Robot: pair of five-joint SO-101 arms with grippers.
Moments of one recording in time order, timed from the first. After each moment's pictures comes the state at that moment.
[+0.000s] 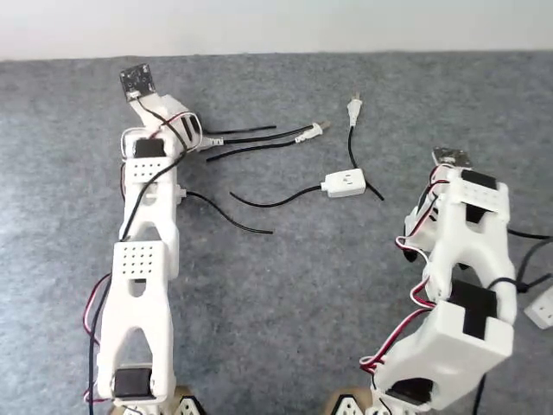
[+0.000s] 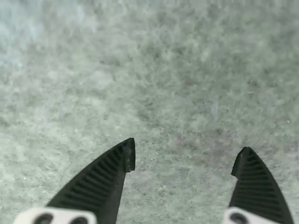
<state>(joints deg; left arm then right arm) -7.4 87.3 -83.7 56.1 22.6 17.5 12.6 14.9 72.1 11.0</state>
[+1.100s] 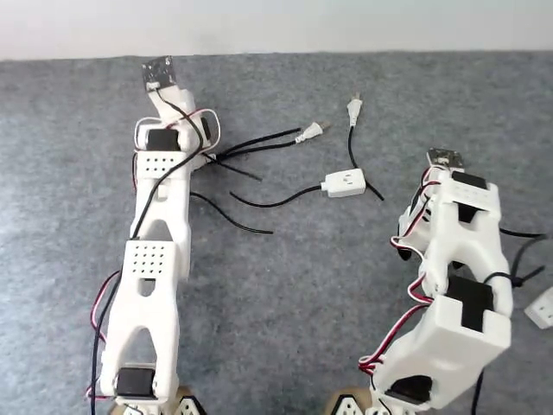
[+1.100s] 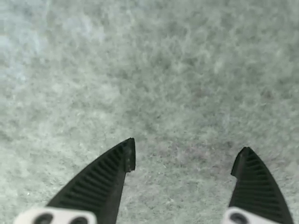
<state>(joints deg) -3.1 85.2 -93.2 71.7 22.6 16.0 14.7 15.6 68.5 8.6</state>
